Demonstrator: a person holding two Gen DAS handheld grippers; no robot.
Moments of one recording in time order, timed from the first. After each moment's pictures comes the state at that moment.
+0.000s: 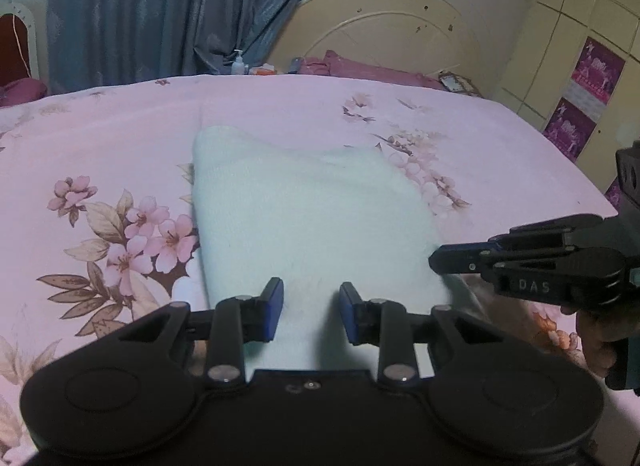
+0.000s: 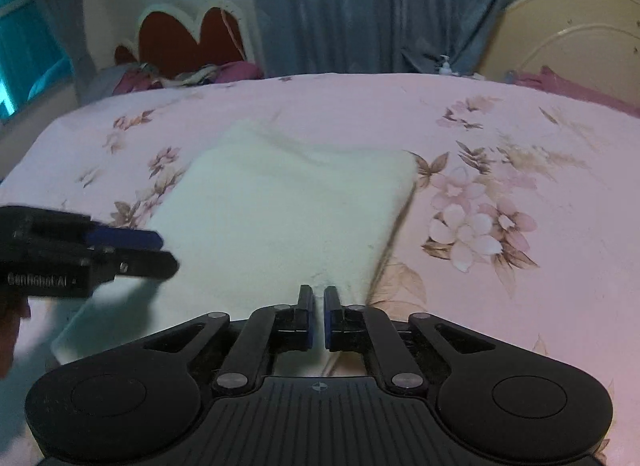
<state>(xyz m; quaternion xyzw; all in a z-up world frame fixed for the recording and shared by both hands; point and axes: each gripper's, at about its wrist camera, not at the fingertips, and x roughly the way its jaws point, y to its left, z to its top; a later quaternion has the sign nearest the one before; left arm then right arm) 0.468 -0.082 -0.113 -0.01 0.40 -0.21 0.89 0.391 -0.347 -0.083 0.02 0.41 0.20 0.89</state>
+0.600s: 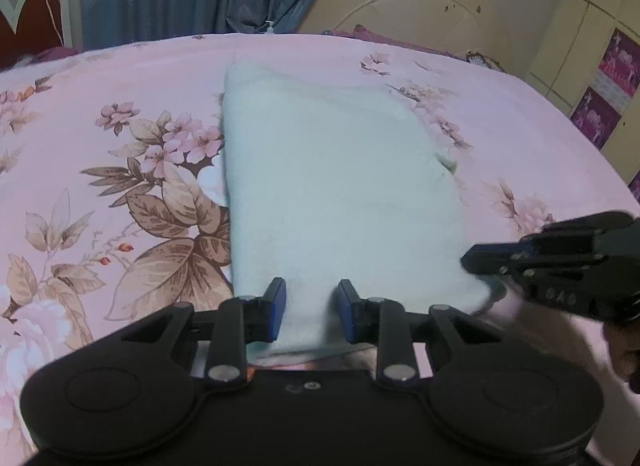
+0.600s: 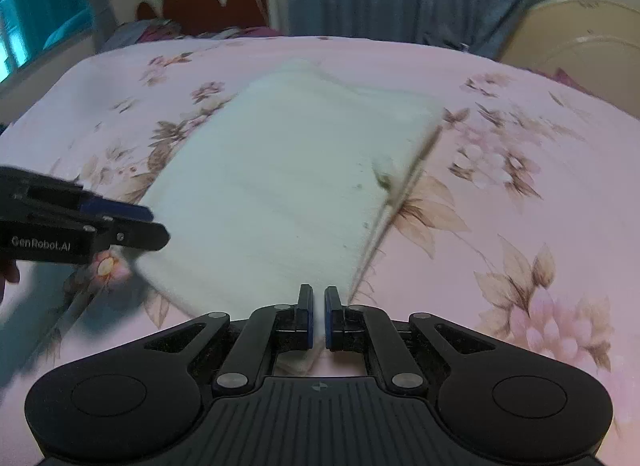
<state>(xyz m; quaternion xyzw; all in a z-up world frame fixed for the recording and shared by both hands) 0.398 -0.074 -0.125 -0.01 0.44 -0.16 0.88 0.321 -0.331 -0.088 -0.03 0.43 0.21 0.88</state>
